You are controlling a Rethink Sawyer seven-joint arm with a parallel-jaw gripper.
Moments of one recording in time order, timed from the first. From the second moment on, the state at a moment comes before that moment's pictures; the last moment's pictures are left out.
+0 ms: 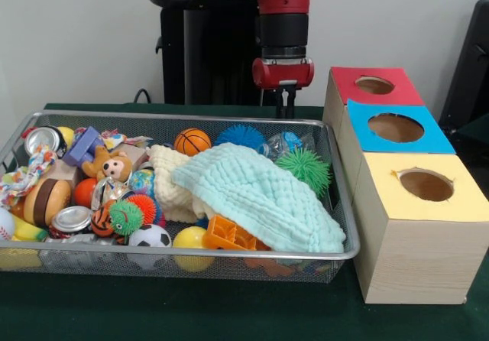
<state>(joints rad) 0.07 -0.43 -0.28 2.06 -0.60 -0.51 2.00</state>
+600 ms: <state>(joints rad) -0.01 -0.52 -0.19 2.06 -0.63 -0.30 2.00</state>
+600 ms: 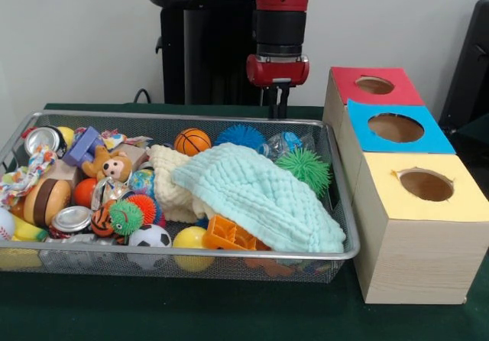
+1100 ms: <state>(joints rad) -0.09 -0.59 -0.09 2.06 -0.64 -0.12 2.00</state>
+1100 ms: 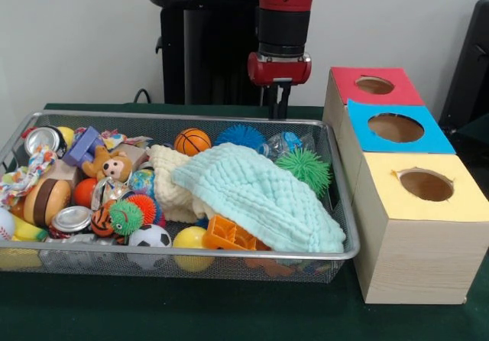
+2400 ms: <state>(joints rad) -0.23 -0.82 0.15 2.06 -0.63 0.08 2.00</state>
